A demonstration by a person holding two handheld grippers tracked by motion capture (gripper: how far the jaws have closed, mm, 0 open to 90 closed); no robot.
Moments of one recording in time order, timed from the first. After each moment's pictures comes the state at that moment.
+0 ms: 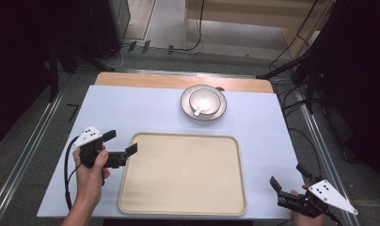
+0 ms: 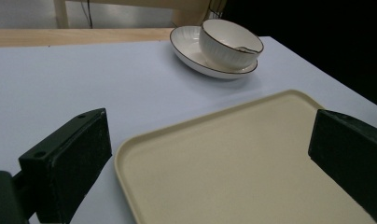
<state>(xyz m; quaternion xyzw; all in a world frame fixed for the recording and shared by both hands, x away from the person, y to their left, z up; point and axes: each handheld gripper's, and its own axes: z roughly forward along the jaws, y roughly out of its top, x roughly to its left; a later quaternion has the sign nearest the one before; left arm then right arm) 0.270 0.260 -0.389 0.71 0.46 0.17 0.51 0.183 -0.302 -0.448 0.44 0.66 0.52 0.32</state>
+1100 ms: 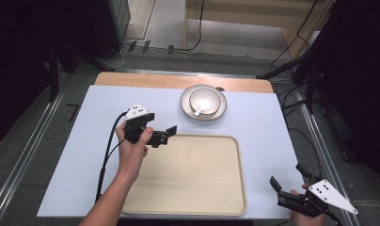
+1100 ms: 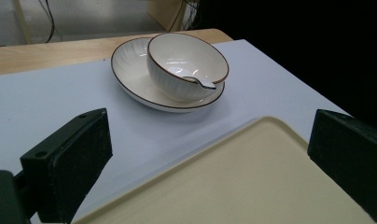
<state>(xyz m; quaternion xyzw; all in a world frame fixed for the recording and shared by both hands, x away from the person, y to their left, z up) 0.331 0.168 -0.374 0.73 0.44 0.14 0.50 0.184 -0.302 -0.448 0.44 0.66 0.52 0.32</state>
